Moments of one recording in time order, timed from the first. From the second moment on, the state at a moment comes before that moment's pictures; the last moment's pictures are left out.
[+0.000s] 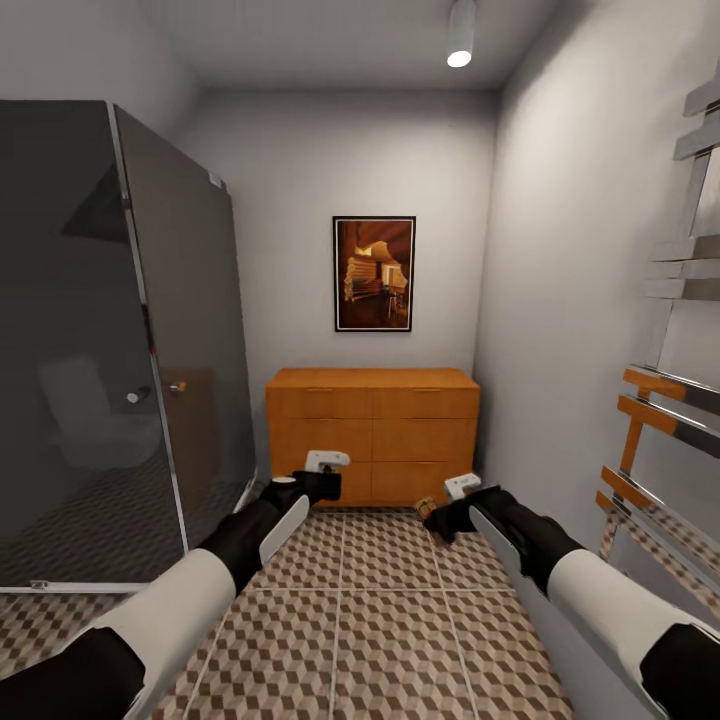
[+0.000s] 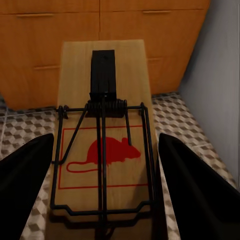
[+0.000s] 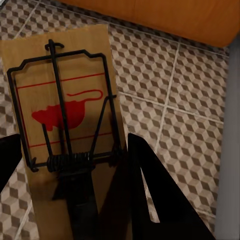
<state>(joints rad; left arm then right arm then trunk) -0.86 -0.07 -0.58 -0.65 0.56 0.38 0.17 -0.87 -0.15 0.71 -0.61 -0.55 0.62 0.02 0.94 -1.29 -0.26</state>
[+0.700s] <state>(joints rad) -0.84 -0.07 -0.58 -0.74 0.56 0.46 0.17 -0.85 -0.15 0.71 -0.64 -0.55 0.71 0.02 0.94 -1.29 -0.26</state>
